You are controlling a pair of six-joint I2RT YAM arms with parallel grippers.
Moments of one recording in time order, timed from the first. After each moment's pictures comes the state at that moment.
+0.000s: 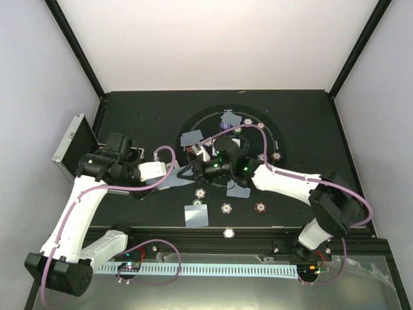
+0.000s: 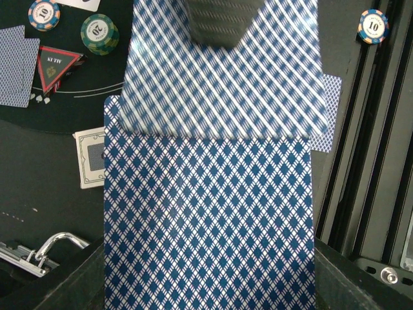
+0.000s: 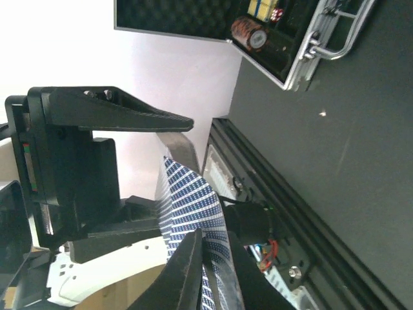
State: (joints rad) left arm -0.20 0.98 1.06 -1.27 0.45 1.01; right arm 0.91 1.59 0.98 0.23 -0.70 1.15
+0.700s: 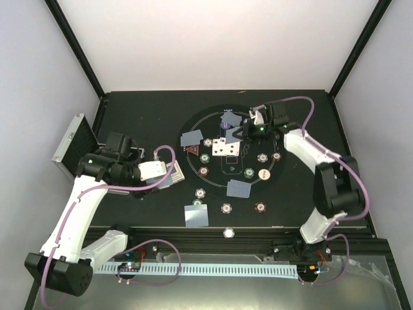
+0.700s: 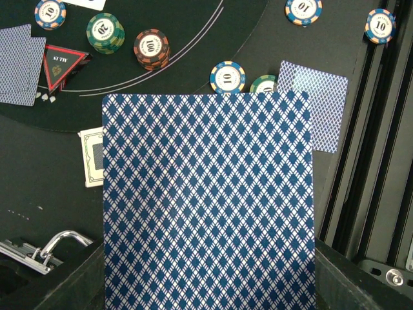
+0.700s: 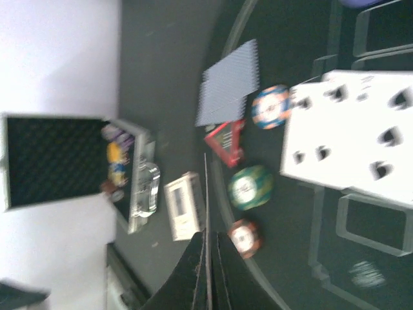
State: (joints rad) left arm -0.20 0.98 1.06 -1.26 0.44 1.00; right arm 0.32 1.63 1.16 -0.28 -0.73 0.71
